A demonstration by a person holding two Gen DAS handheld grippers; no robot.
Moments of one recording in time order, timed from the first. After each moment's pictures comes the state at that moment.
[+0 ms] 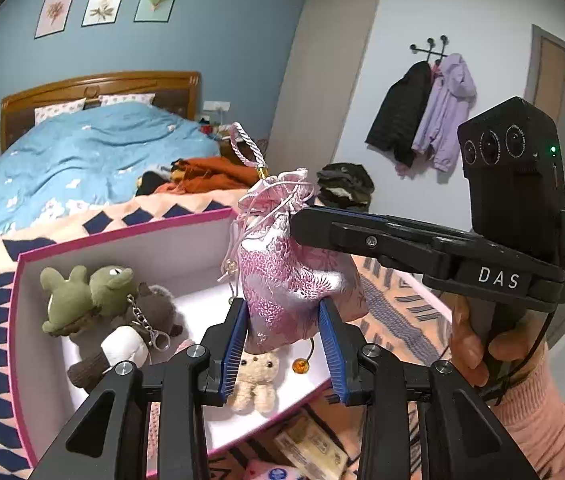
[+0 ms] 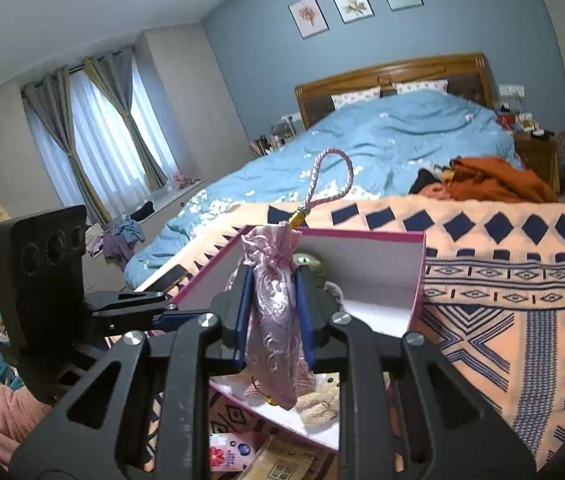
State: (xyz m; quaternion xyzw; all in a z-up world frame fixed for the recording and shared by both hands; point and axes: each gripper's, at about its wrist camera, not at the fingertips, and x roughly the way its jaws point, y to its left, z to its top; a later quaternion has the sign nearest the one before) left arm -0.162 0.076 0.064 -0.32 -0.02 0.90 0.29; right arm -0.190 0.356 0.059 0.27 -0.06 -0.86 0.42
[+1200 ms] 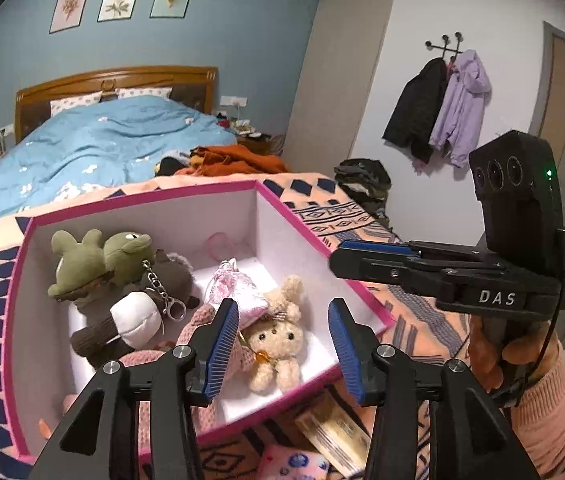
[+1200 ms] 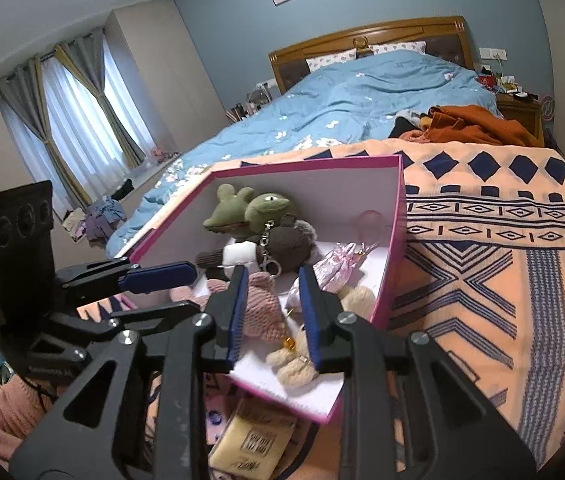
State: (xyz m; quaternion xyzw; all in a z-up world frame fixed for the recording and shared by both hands) left arm -0.141 0.061 0.033 -0.32 -0.02 0.91 0.27; right arm -0.181 0.365 0.009 0.33 -0.05 -0.86 0.39
